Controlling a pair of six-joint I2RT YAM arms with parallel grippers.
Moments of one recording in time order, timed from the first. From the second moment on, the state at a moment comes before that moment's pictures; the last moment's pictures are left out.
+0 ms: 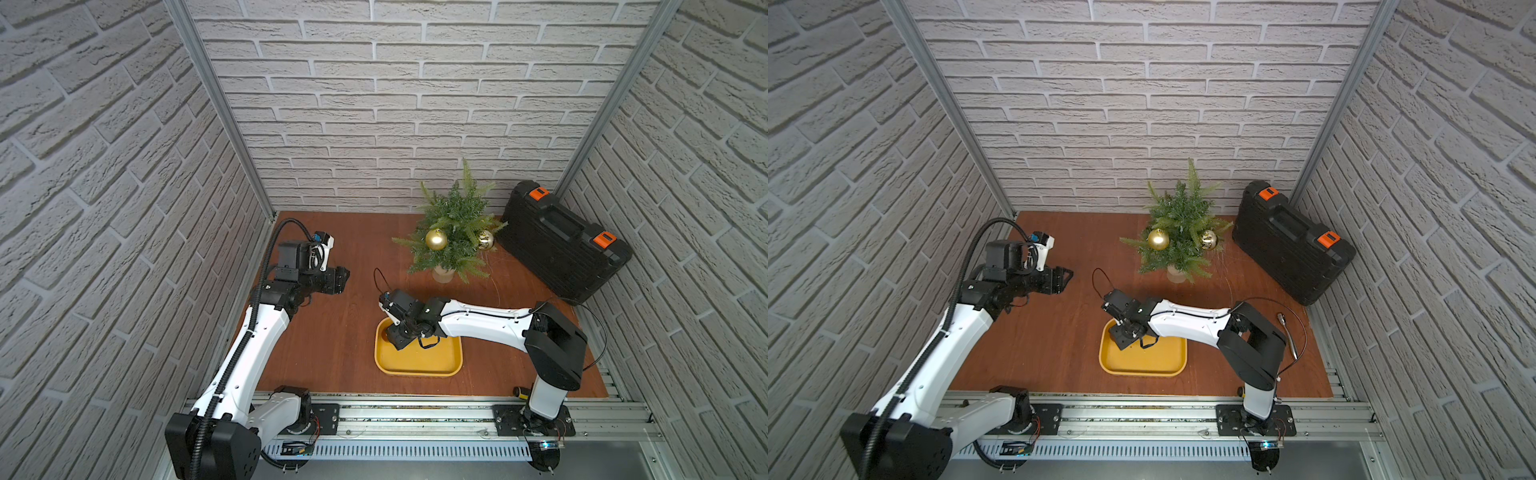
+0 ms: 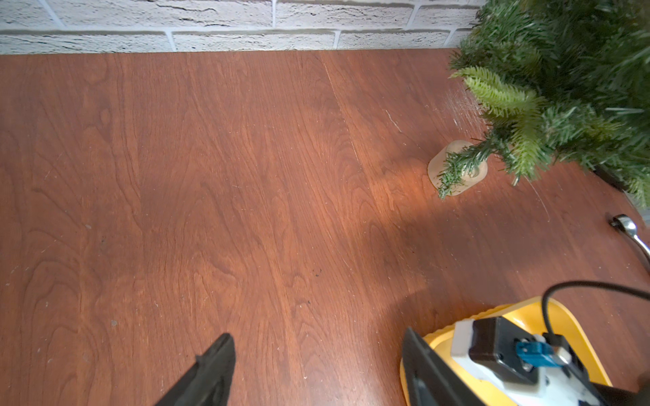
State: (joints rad) left arm -0.15 1.09 1.02 -0.67 0.26 -0.01; right arm 0.97 1.80 1.24 -0.59 0.03 0.36
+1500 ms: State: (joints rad) left arm -0.14 1.09 1.01 -0.66 0.30 -0.02; right arm 0.99 1.75 1.18 -0.89 0.19 0.45
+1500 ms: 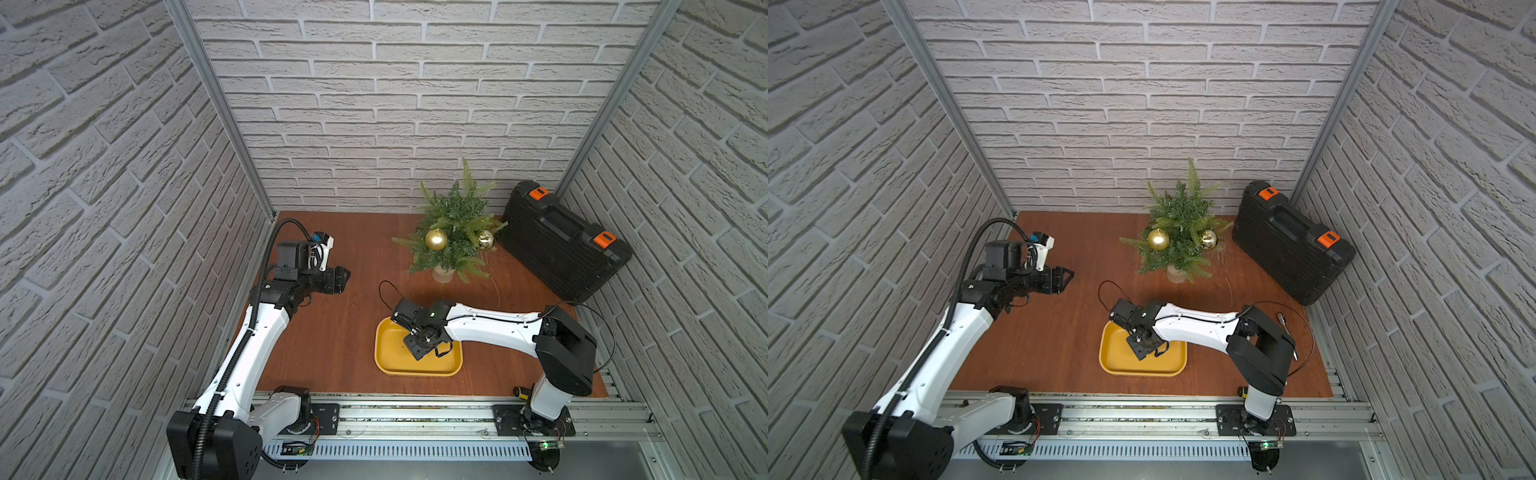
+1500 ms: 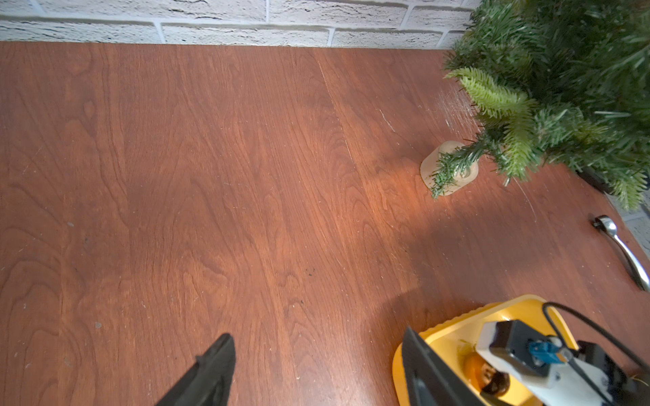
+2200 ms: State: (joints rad) left arm -0.14 1.10 1.01 -0.66 0.30 -0.02; right arm 0.91 1.60 1.07 -0.95 0.24 0.57
